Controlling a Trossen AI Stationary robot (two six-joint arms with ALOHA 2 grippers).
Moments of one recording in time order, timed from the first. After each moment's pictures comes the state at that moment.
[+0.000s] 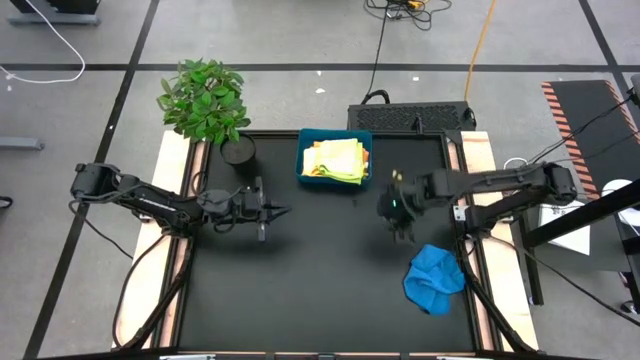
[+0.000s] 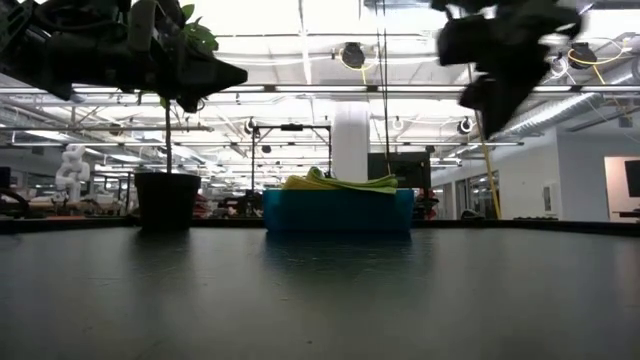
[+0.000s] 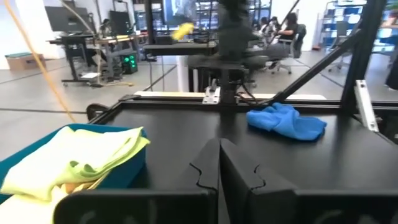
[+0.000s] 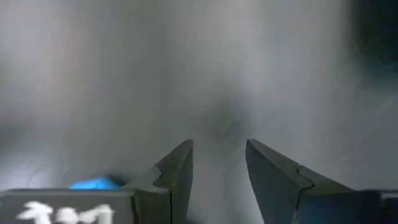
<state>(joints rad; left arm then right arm) -0.06 1.17 0.27 0.89 -0.15 0.01 -0.02 1.28 0.96 -0.90 -0.13 0.10</state>
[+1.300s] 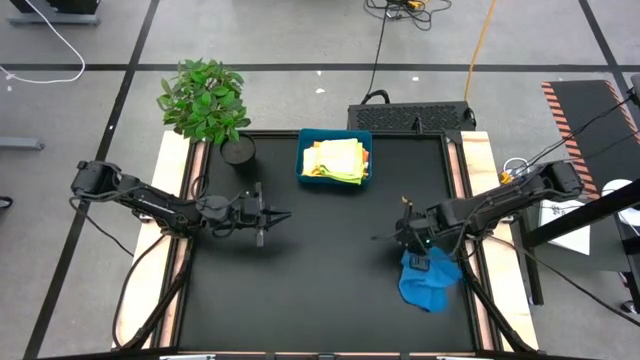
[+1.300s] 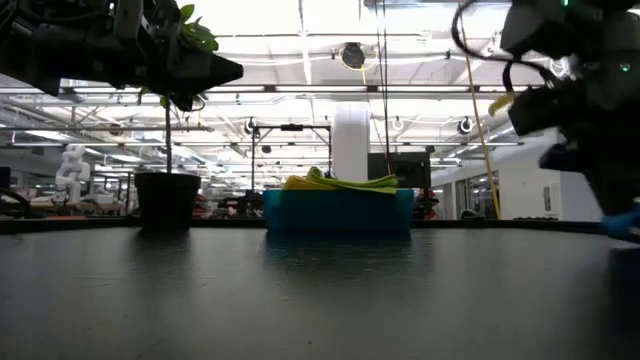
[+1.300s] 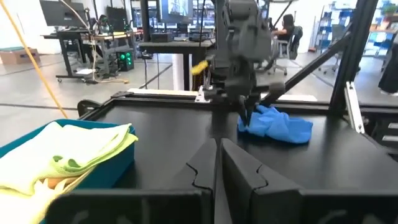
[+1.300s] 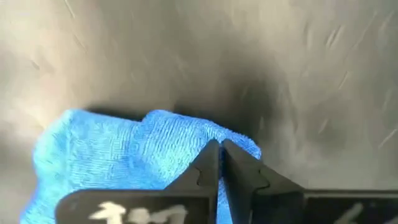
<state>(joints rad) -0.14 1.17 0.27 0.89 -0.22 -0.02 0.22 1.19 0.56 -0.71 -0.16 0.48</state>
